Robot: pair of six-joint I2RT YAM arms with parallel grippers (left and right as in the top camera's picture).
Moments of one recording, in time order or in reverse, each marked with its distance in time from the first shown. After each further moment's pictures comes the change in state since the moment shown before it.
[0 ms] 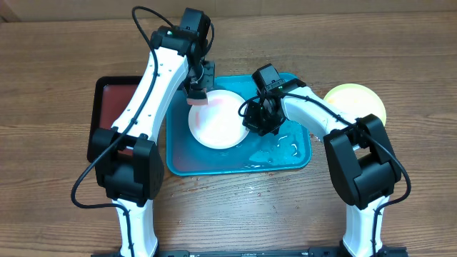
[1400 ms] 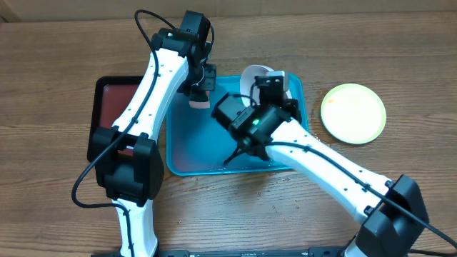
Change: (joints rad) left arm 0.000 0.000 -0.017 0.011 0.033 0.012; right arm 0.373 -0.334 0.070 -0.485 1.388 0.046
